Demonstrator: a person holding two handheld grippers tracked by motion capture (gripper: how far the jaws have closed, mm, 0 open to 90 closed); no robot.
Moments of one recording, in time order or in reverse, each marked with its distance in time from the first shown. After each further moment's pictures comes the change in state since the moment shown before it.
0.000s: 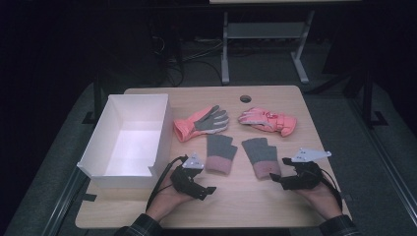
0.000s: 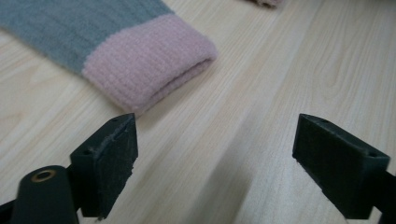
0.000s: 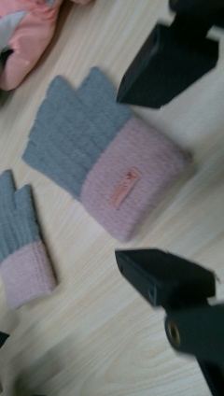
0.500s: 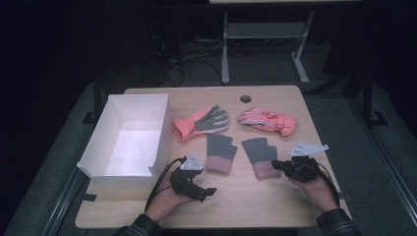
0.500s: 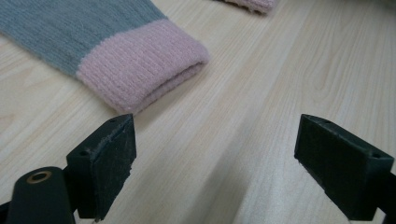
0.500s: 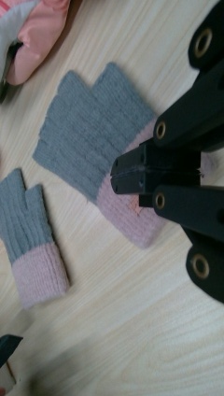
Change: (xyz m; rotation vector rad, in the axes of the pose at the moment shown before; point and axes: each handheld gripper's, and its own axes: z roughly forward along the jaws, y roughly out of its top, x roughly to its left) left arm -0.003 -0.002 -0.001 -0.032 -0.024 0.004; right arm -0.011 0.008 0.008 0.001 0.039 0.015
